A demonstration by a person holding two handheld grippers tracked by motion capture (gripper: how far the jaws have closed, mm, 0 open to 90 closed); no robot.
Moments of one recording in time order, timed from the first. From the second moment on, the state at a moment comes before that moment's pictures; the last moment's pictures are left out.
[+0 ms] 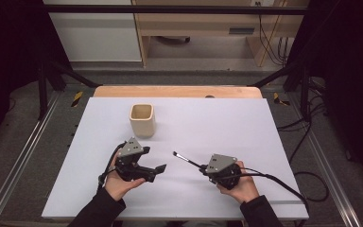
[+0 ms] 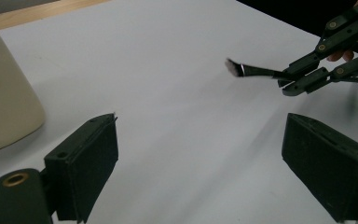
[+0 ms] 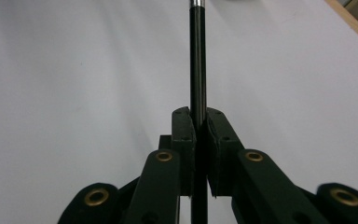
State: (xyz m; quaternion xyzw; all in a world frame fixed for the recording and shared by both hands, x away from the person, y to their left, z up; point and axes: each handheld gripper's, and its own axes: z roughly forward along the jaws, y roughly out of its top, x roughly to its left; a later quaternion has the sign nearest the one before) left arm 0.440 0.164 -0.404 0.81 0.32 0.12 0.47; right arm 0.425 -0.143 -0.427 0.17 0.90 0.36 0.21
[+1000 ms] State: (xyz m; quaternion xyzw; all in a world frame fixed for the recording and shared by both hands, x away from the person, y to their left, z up) left arm 0.429 0.147 -0.407 0.78 0.32 0.13 0.52; right arm 0.426 -0.147 -0.417 0.21 0.85 0.44 0.21
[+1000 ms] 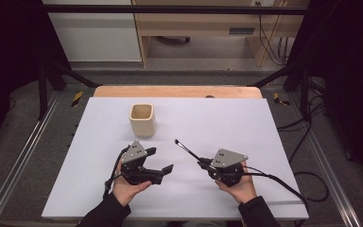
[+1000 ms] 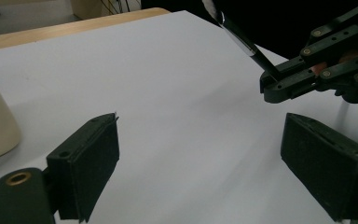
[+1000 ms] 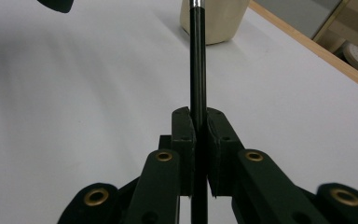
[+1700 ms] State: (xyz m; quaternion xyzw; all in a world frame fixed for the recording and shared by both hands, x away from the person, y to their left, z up) left arm 0.431 0.129 -0.380 0.76 0.30 0.13 0.56; right arm 0.425 -0.145 -0.408 0.21 0.82 0.49 0.21
